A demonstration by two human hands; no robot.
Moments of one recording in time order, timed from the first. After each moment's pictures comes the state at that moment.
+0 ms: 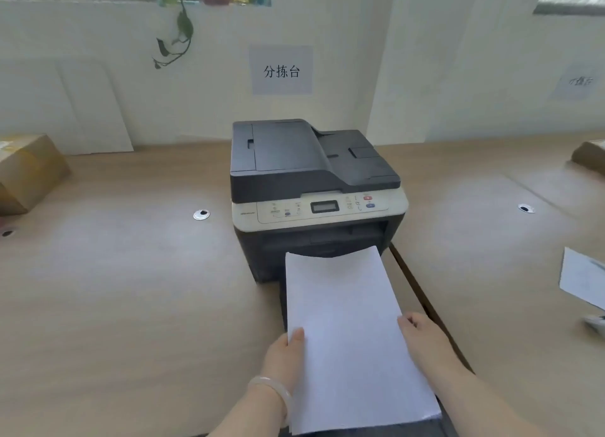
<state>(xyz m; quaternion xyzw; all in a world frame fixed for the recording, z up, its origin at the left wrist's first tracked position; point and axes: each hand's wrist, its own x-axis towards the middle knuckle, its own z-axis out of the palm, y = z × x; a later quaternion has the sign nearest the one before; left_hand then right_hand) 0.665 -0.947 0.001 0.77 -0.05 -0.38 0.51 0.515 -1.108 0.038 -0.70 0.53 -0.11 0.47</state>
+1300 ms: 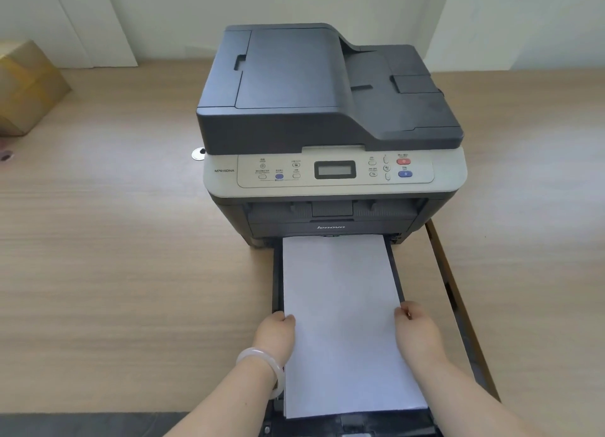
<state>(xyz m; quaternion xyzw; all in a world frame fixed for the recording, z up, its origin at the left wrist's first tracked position) 0.704 -1.024 -0.083 0.83 0.07 -0.42 0.38 0.569 -1.195 -0.070 -0.68 0.57 -0.01 0.47</state>
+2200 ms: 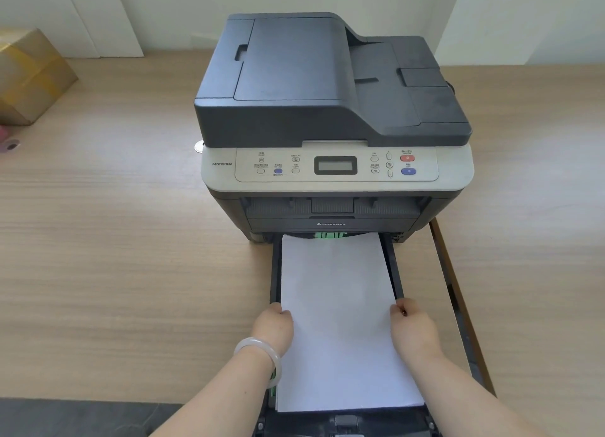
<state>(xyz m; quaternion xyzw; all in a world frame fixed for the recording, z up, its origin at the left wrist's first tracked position) 0.708 -1.031 -0.086 0.85 0.05 -0.41 0.33 0.575 -1.202 -0.072 -0.71 0.55 0.03 0.44</state>
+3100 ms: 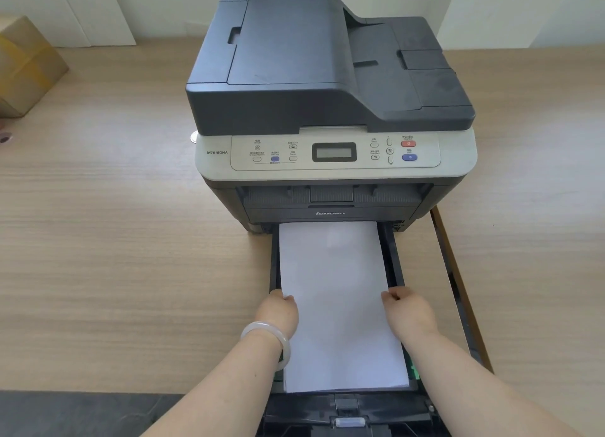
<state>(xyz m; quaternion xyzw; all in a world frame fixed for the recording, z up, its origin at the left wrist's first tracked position) 0.707 -1.044 -0.076 0.86 0.07 -0.39 0.32 0.588 -1.205 -0.070 -0.71 0.55 0.08 0.44</state>
